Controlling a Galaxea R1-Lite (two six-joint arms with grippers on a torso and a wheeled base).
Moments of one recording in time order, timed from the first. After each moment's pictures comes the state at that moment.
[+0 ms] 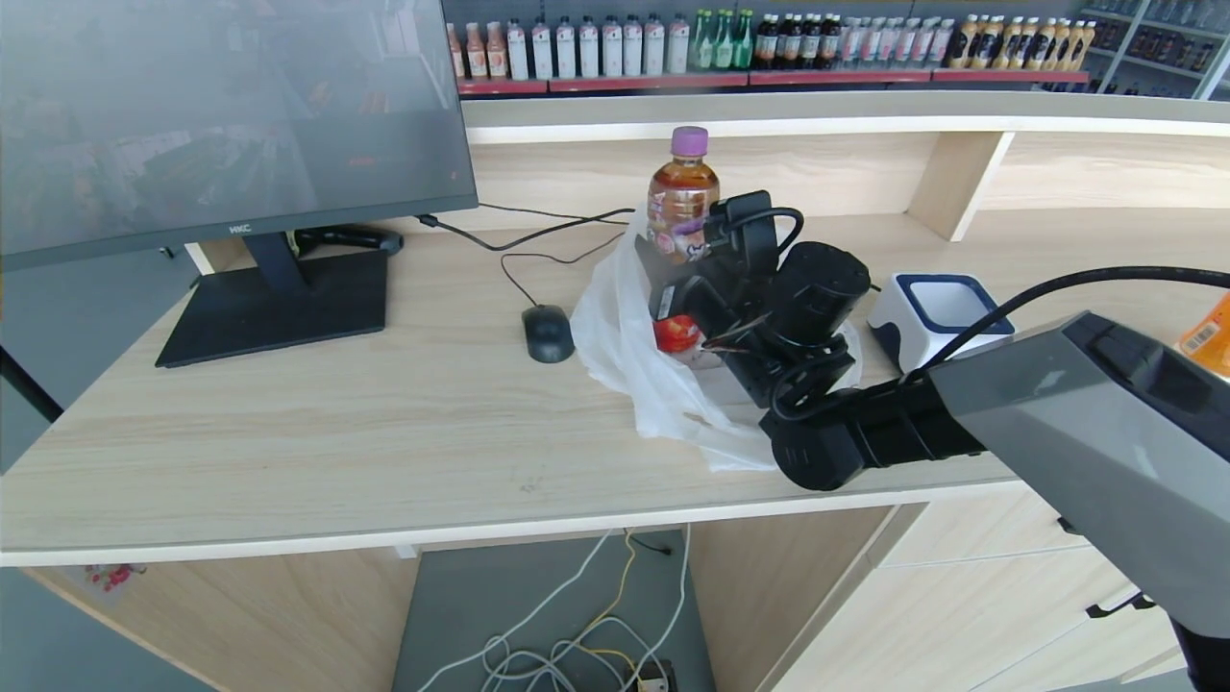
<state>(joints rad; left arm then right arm) 0.00 0.00 0.00 0.00 0.00 0.00 0.56 2.29 -1.50 -1.21 -0.08 -0.15</state>
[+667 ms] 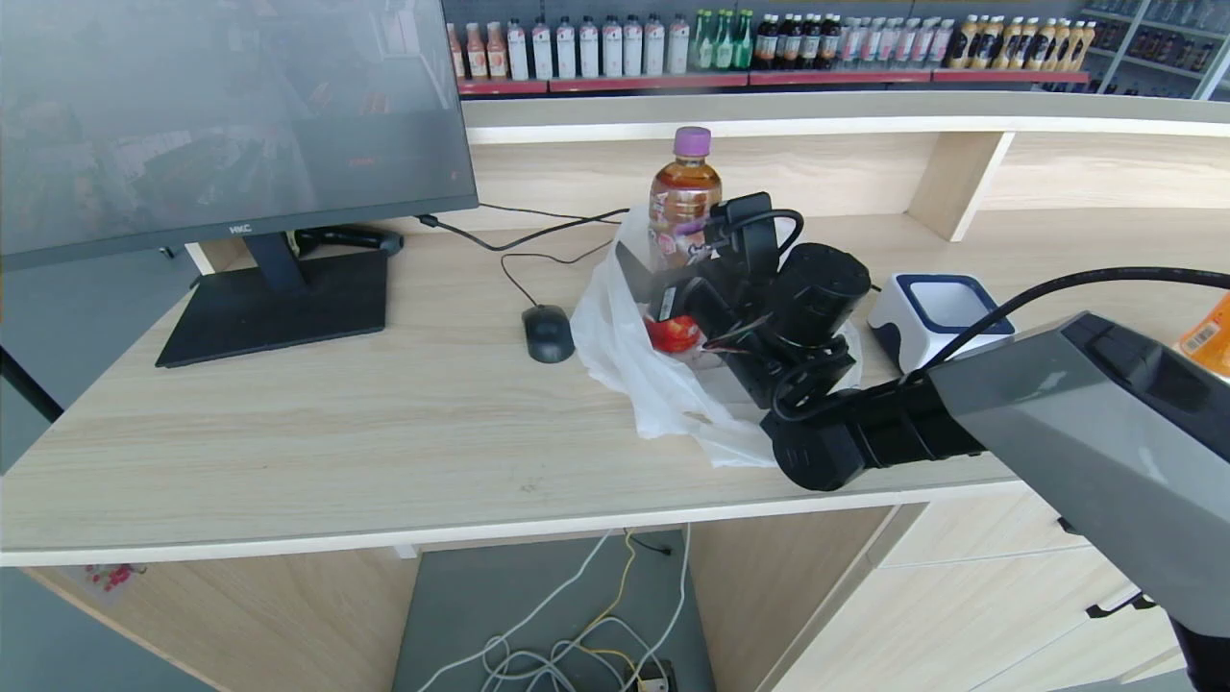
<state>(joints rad) 0.00 0.00 0.00 0.00 0.00 0.00 0.56 2.29 -1.50 -1.21 -0.09 -0.16</state>
